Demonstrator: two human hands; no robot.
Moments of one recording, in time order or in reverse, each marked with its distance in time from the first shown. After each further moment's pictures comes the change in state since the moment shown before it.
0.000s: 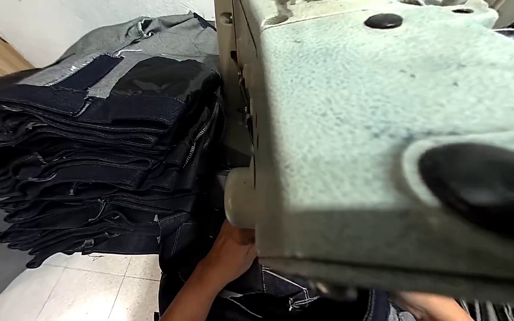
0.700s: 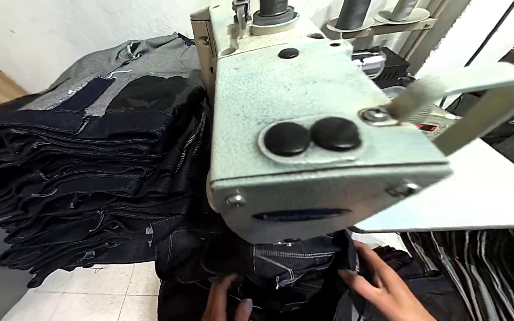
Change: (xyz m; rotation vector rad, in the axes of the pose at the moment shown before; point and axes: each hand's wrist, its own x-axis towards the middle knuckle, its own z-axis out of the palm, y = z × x) left_hand -0.126 0.041 0.013 -0.045 0.061 -0.418; right_hand -0.058 0.045 -0.018 -0.455 0.116 0.059
